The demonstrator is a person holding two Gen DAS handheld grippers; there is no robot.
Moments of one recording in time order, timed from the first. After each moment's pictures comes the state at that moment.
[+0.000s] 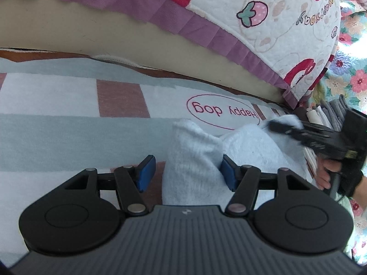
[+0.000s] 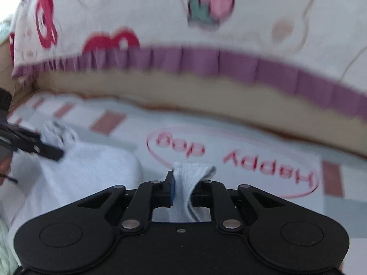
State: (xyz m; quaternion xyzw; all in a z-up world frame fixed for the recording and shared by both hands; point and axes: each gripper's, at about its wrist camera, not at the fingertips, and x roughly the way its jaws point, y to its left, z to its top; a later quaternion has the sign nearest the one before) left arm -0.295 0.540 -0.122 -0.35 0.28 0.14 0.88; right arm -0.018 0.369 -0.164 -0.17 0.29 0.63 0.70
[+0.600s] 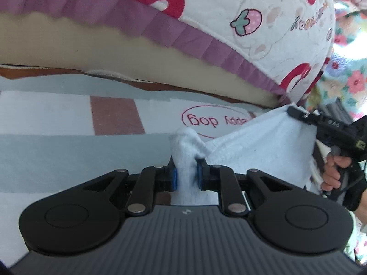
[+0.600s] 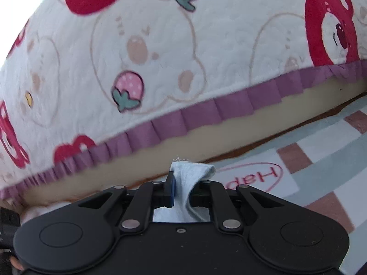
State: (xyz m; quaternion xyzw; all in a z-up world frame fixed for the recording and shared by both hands) left arm -0.286 0.545 -0.111 -0.34 0.27 0.14 0.89; right arm 0.021 0.330 -0.151 0.06 0.32 0.53 0.78
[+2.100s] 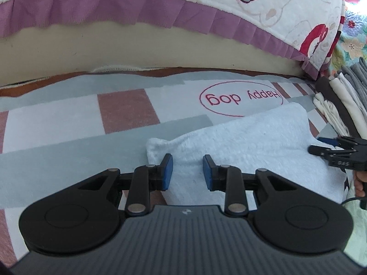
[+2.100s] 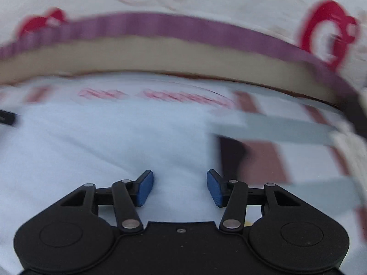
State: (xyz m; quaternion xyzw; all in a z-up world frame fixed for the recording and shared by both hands) left arm -0.266 0.535 -0.115 -0.24 0.34 0.18 0.89; right arm -0.020 0.288 -0.204 -0.23 0.35 0.42 0.81
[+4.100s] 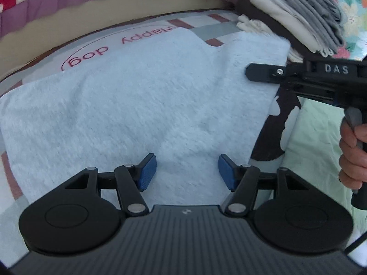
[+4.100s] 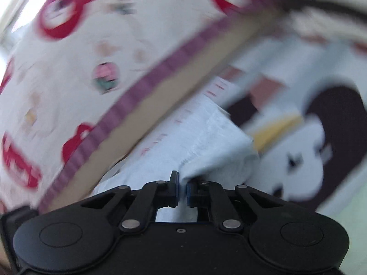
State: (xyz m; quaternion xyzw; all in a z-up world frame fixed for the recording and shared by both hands) left arm -0.221 0.356 -0.108 -0.14 0.44 0.04 0.89; right arm -0.077 0.202 -0.179 0.15 0.40 0.44 0.79
